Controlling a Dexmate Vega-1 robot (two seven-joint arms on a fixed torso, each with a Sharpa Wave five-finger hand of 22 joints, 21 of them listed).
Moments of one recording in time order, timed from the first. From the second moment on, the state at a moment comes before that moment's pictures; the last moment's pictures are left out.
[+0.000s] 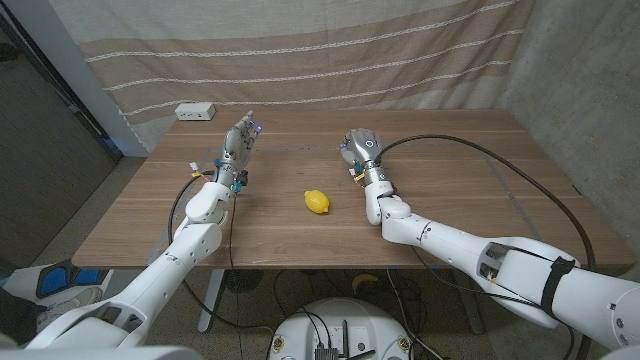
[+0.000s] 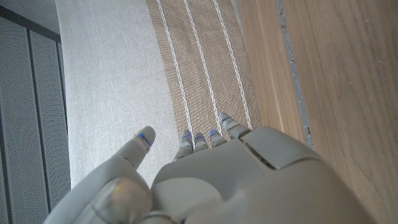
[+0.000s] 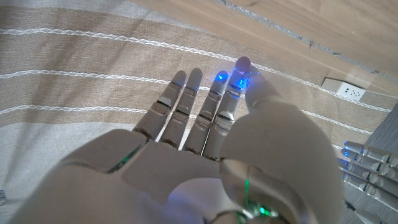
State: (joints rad) left arm 0.85 0.47 0.32 -1.24 -0.68 -0.50 -0.11; left_hand 0.09 0.11 0.74 0.11 0.20 -0.03 -0.03 0.18 0.17 -0.13 -0.06 0.19 0.17 -0.15 -0.04 0.18 0.17 -0.01 -0.03 0.20 0.17; right arm -0.47 -0.29 -1.06 -1.10 -0.63 -0.38 -0.82; right_hand 1.07 0.05 0.41 -0.17 0.18 1.09 -0.06 0.56 0.20 0.84 -0.19 0.46 0.57 0.60 -0.06 0.48 0.57 0.60 -0.04 0.26 0.19
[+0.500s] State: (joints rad) left arm 0.85 0.47 0.32 -1.24 -0.68 -0.50 -0.11; left_hand 0.09 0.11 0.74 0.10 0.20 -0.03 -0.03 0.18 0.17 -0.13 -0.06 0.19 0.17 -0.15 -0.04 0.18 0.17 -0.01 -0.03 0.20 0.17; right arm -0.50 -0.32 -1.00 -1.19 -0.61 -0.35 -0.84; right_hand 1.07 0.05 0.41 -0.17 0.18 1.10 -0.05 0.56 0.20 0.84 -0.19 0.46 0.57 0.61 -0.06 0.48 0.58 0.60 -0.03 0.26 0.19
